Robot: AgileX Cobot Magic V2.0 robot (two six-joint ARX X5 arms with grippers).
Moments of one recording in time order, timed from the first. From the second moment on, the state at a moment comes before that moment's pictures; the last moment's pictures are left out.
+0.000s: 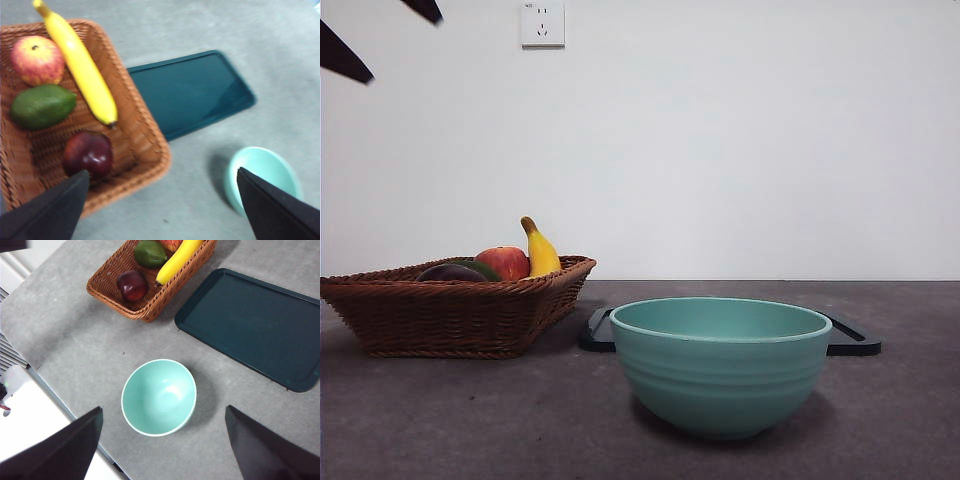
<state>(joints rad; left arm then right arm) -0.22 1.04 1.06 -0.71 0.40 0.01 0.28 0.82 1.06 -0.98 -0.53 -0.02</state>
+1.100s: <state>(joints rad) -0.27 1.74 1.32 -0.77 0.16 0.20 0.28 0.82 1.06 -1.01 -0.53 -0.02</state>
